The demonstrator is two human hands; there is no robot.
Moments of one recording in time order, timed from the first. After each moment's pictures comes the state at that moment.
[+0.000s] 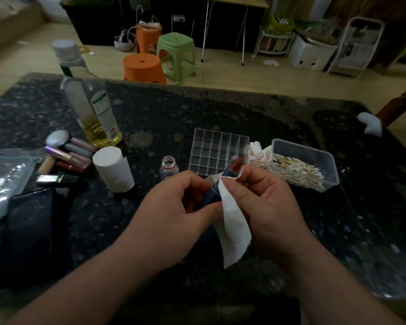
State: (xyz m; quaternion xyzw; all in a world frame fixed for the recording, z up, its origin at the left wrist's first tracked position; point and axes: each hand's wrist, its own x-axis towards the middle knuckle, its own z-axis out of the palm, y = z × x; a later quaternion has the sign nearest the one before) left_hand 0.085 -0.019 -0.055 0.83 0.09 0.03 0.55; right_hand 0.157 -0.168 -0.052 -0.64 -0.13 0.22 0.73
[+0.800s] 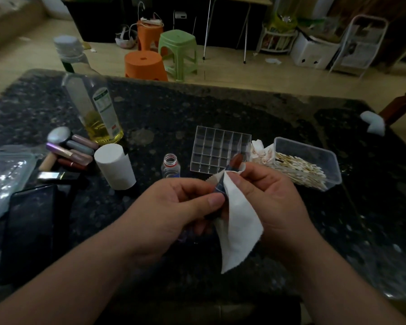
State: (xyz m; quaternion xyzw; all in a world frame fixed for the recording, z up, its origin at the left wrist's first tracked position) left_hand 0.092 -0.005 -0.059 0.64 0.11 -0.11 0.75; right_hand 0.157 -0.169 -0.049 -0.61 -0.13 0.26 0.74
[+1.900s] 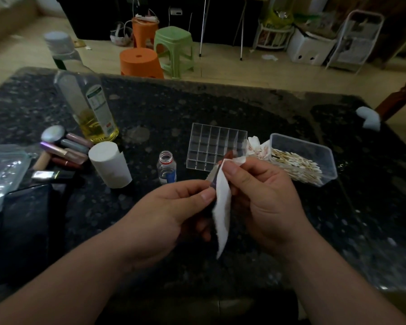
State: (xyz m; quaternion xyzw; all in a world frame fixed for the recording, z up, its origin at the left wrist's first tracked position) left_hand 0.087 -0.015 -0.059 0.58 0.13 -0.15 0.79; right_hand 0.165 -0.166 -0.063 -0.62 -0.09 0.21 0.75
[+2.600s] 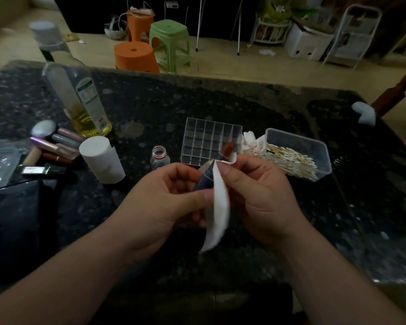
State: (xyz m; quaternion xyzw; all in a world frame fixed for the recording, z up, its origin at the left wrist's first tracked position) left_hand 0.094 -0.020 -0.065 0.59 0.15 -0.06 0.79; right_hand 0.167 -0.176 -0.064 -0.61 -0.13 0.24 0.74
